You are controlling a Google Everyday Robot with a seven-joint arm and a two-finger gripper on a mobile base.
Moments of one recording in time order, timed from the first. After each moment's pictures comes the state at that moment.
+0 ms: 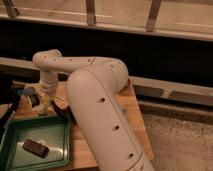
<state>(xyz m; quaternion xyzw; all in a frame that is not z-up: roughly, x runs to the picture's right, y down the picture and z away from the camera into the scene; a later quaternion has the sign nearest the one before) -0.301 0.060 0.803 -0.46 -0.05 0.17 0.87</state>
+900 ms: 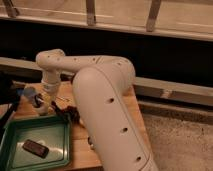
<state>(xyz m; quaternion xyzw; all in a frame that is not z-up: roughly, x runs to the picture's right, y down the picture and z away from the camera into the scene) -0.286 0.052 0.793 -0.44 -0.05 0.20 0.87</state>
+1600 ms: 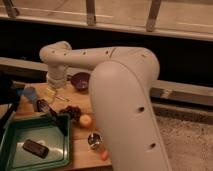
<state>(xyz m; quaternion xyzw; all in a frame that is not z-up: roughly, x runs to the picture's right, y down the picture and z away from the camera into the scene) -0.226 0.014 0.747 -0.36 -0.03 0.27 0.89</state>
